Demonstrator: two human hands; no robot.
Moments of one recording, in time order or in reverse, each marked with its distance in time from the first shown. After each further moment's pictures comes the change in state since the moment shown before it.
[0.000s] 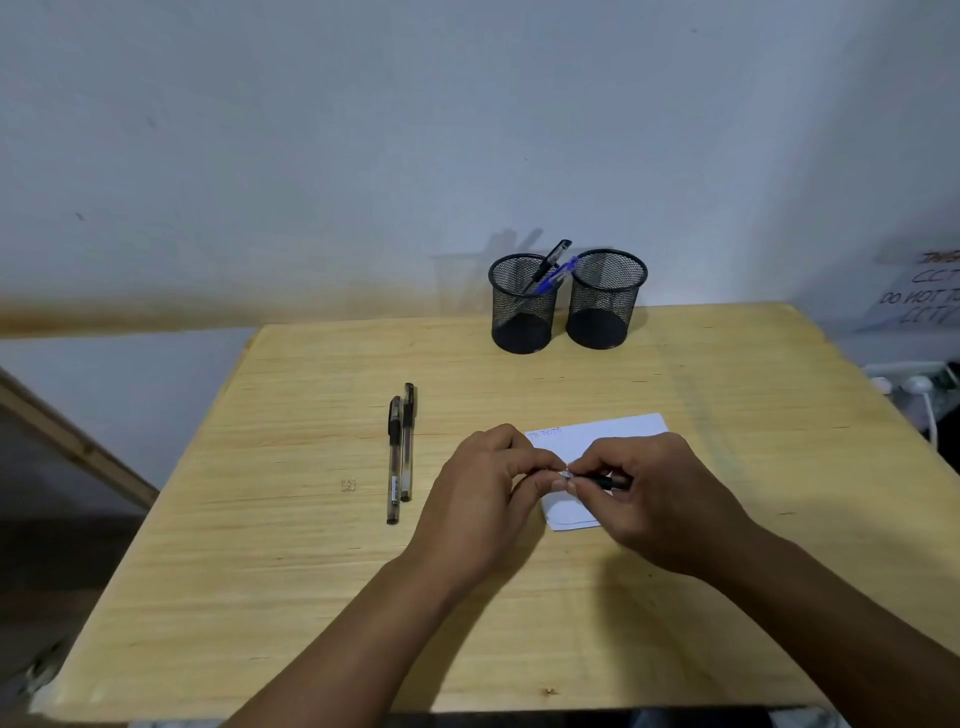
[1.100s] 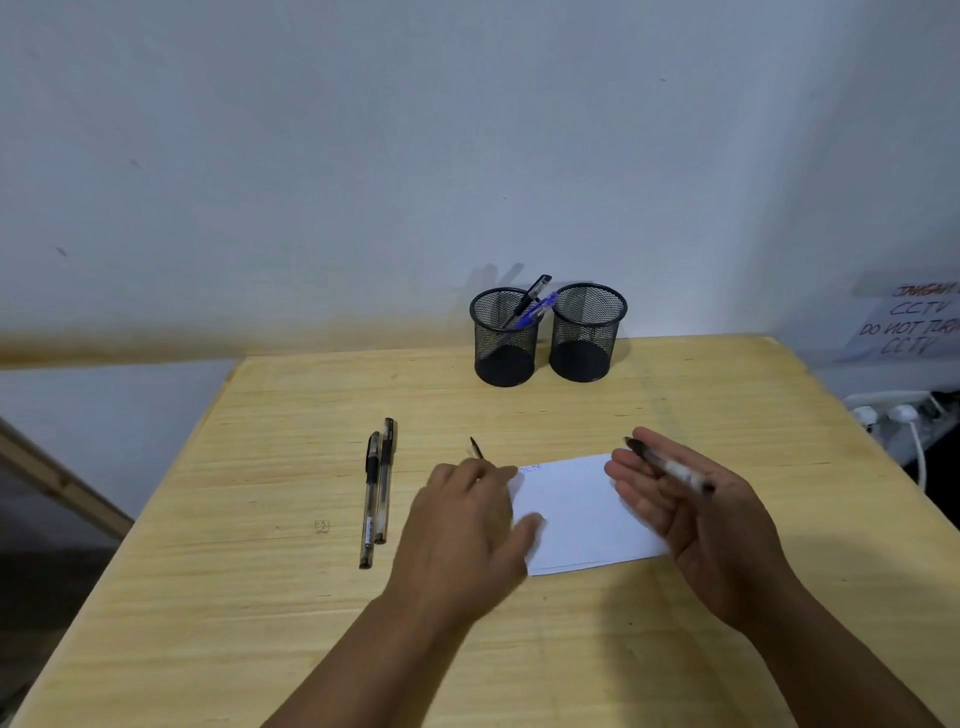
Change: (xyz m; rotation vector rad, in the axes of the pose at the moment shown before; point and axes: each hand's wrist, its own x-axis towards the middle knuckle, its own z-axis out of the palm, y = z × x) left_hand 0.004 -0.006 0.017 0.306 0.026 -0.142; right_hand -0.004 0.024 -0.026 1.274 0.346 0.696
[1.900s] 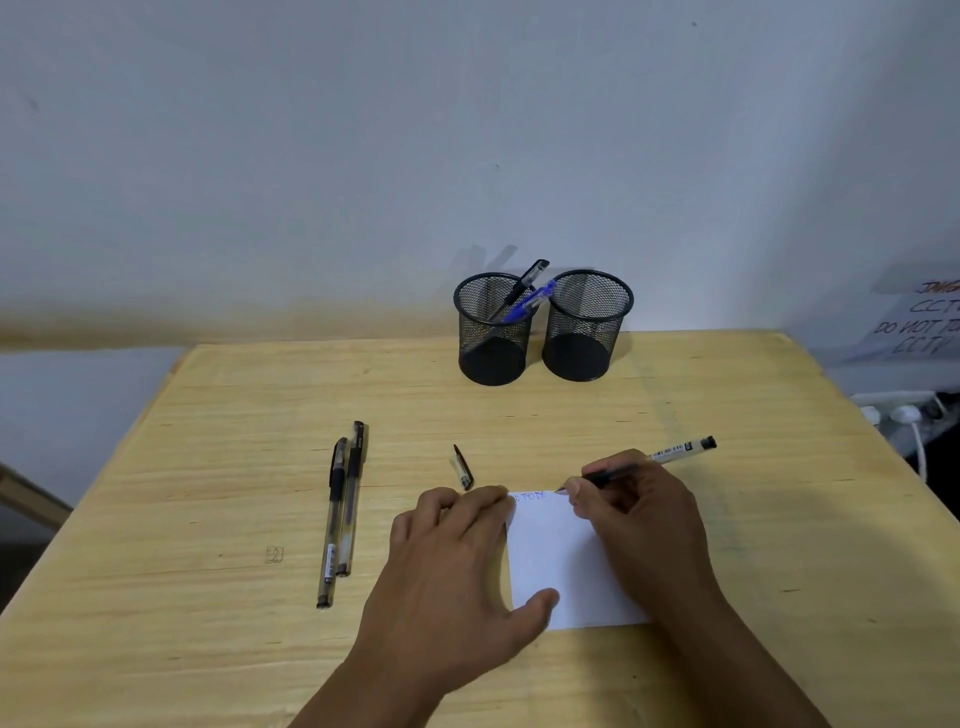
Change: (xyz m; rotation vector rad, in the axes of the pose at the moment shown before) left_hand -0.002 -0.001 0.007 0.157 -0.171 0.057; right_hand 0.045 0.044 0.018 -0.946 0.175 -0.369
